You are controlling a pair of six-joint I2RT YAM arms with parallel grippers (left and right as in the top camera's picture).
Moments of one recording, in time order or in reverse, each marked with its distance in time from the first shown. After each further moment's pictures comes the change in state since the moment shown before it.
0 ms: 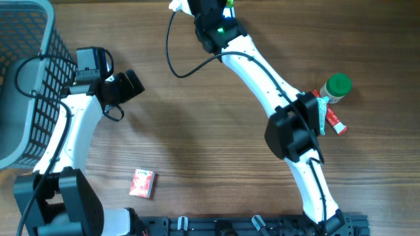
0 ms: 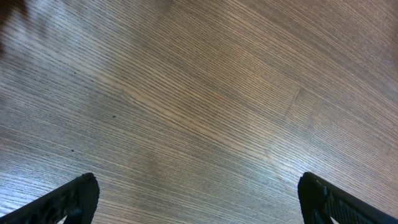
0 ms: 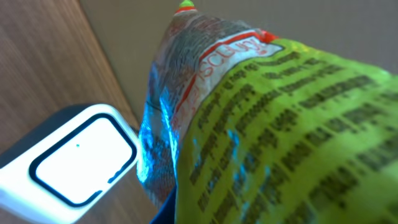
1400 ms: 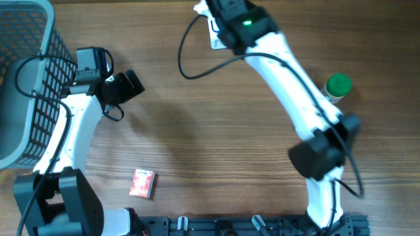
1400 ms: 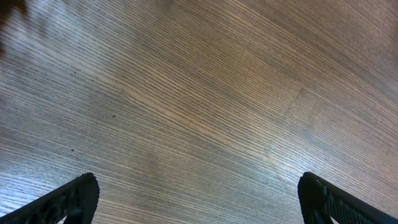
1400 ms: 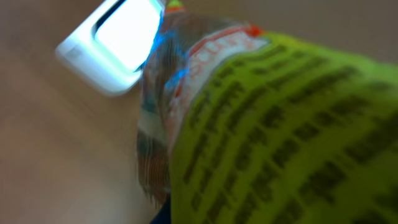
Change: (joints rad) left arm 0.000 0.000 0.000 0.000 0.000 0.000; right arm -0.027 -0.312 -0.056 -0.742 -0.048 0.460
